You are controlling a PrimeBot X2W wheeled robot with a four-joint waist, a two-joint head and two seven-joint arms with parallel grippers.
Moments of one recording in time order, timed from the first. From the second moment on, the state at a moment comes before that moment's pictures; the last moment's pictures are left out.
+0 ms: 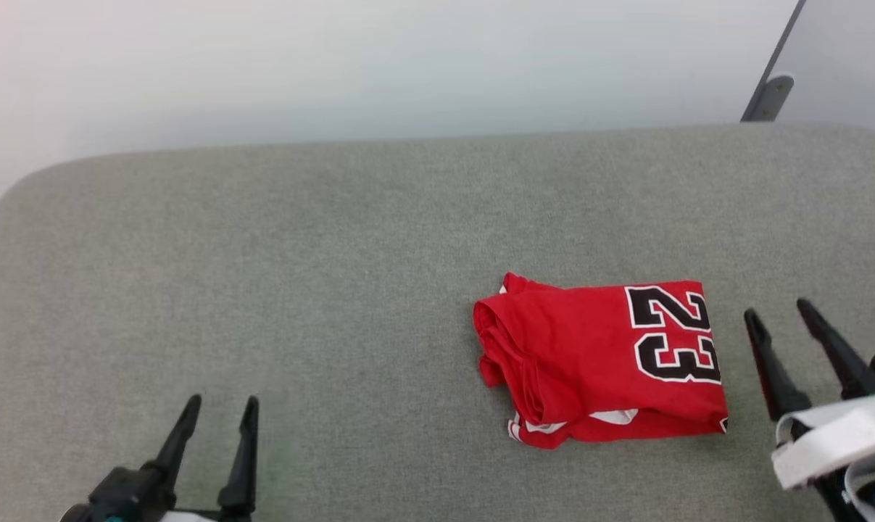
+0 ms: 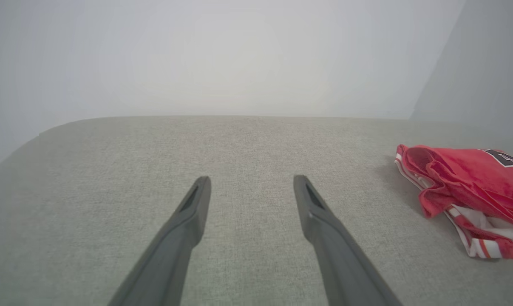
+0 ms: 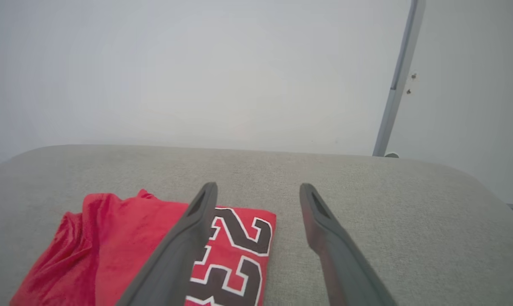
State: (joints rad) left arm 0.04 0.20 -0.01 0.15 -0.26 -0.13 -0.26; right arm -0.23 -0.44 0.24 0.30 0.53 0.13 -0.26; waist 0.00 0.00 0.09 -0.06
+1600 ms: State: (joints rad) left arm 0.25 0.14 0.04 -0.06 -0.28 -0.13 -0.26; right arm 0.04 -0.38 0.07 -0.03 0.44 0.13 -0.09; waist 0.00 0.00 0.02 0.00
